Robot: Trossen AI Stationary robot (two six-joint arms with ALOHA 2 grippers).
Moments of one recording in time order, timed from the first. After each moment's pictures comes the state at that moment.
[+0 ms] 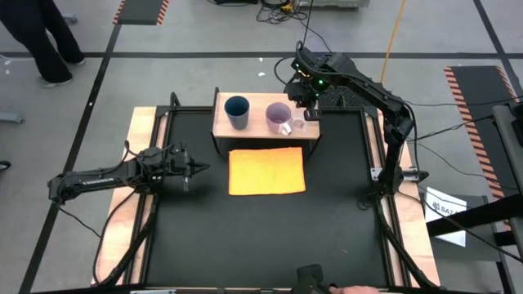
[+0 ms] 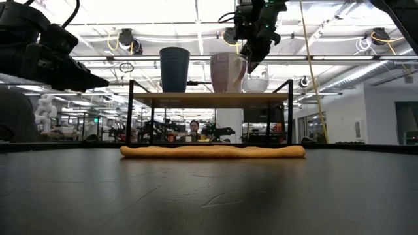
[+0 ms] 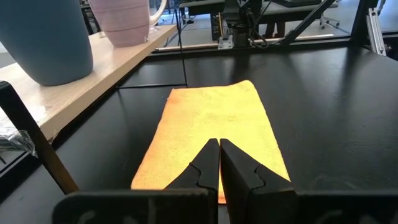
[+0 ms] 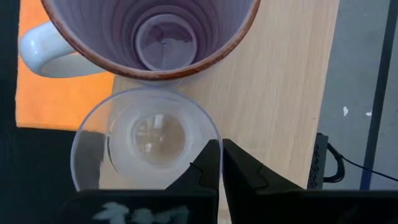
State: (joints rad) left arm 0.25 0.21 0.03 -0.01 0.13 0.13; right arm -0.65 1.90 2.04 -1.37 -0.16 -0.79
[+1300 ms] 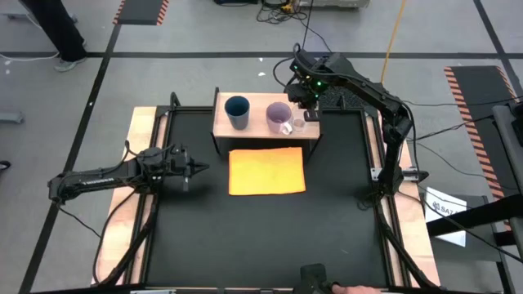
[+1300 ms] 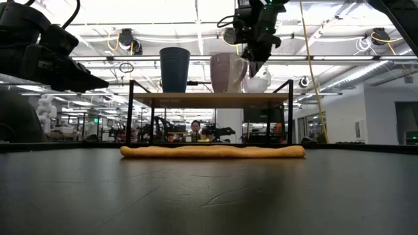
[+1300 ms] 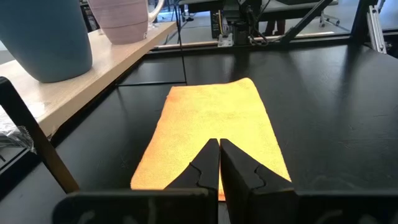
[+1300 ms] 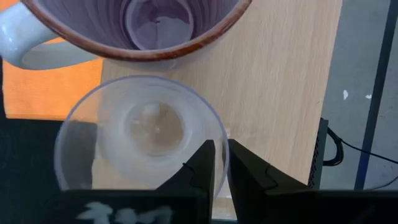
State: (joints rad) left arm 0.25 0.21 0.03 -0.02 0.13 0.13; right arm -0.65 1.91 2.04 -1.39 -0.10 -0.77
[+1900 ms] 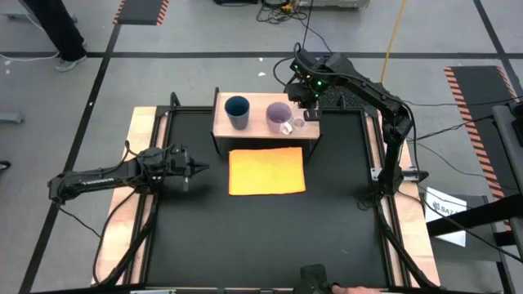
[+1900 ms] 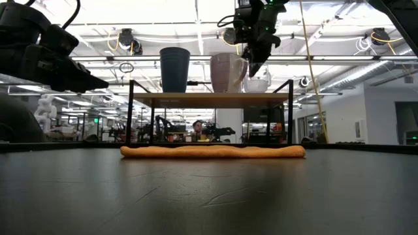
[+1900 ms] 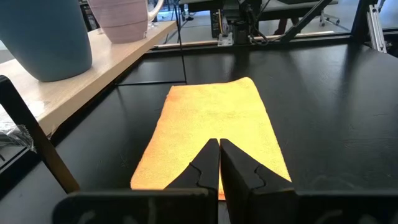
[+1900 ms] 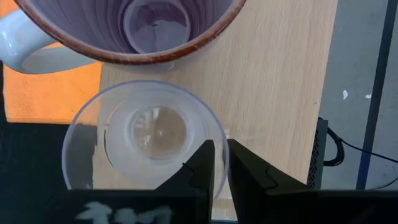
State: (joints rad) left arm 0.25 0.21 0.03 -0.02 0.13 0.13; right arm -0.65 1.91 2.04 -1.39 -0.11 -0.76
